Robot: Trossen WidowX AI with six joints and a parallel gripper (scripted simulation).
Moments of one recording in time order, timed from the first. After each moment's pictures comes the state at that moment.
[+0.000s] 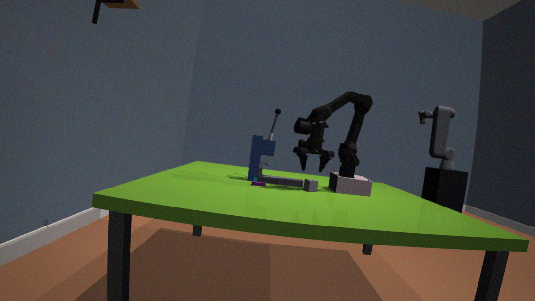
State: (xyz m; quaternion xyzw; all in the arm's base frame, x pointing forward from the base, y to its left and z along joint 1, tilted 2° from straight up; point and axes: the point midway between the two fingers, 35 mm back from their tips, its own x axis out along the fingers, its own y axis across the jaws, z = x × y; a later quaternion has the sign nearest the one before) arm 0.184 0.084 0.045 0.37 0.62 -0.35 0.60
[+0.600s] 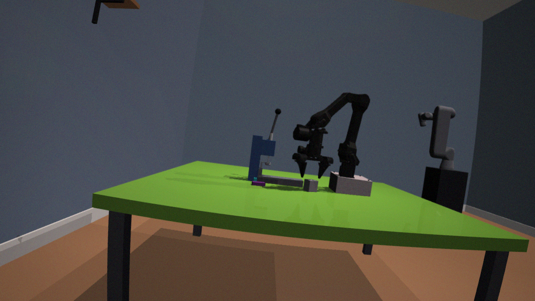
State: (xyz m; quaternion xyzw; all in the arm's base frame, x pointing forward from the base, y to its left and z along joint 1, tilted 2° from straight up) arm 0.183 0.086 0.017 0.37 0.62 -0.35 0.60
